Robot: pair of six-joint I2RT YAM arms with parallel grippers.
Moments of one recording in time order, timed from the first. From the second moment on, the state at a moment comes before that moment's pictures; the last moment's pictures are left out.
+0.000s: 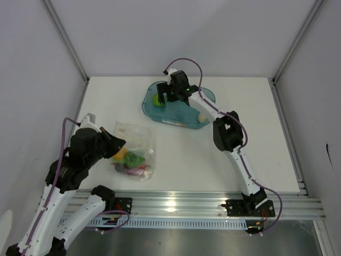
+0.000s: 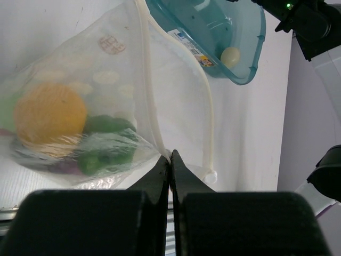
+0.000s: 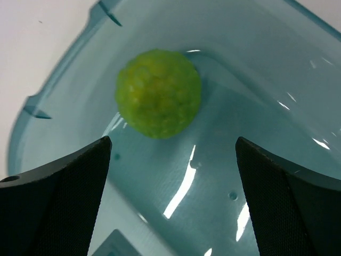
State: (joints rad) left arm -0.40 0.61 1.00 -0.95 -0.09 -0.87; right arm 0.58 2.50 2.30 -0.41 -0.11 0.20
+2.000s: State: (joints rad) left arm -0.40 0.63 0.89 -0.81 -0.05 -0.89; right arm 0.64 2.70 2.40 -0.28 -0.22 -0.36
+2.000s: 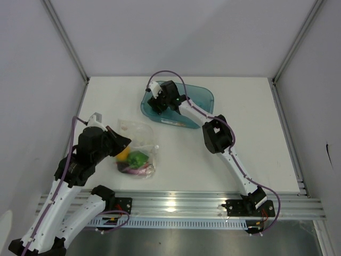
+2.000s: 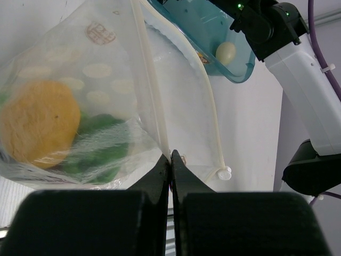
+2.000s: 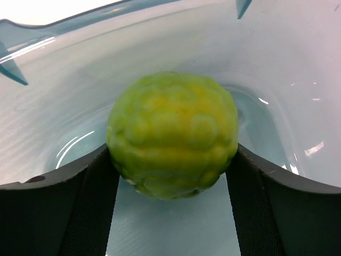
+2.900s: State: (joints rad) left arm -0.40 0.83 0.91 -0.78 0.16 -0.87; right arm 0.61 2.15 1.96 -0.23 -0.07 -0.11
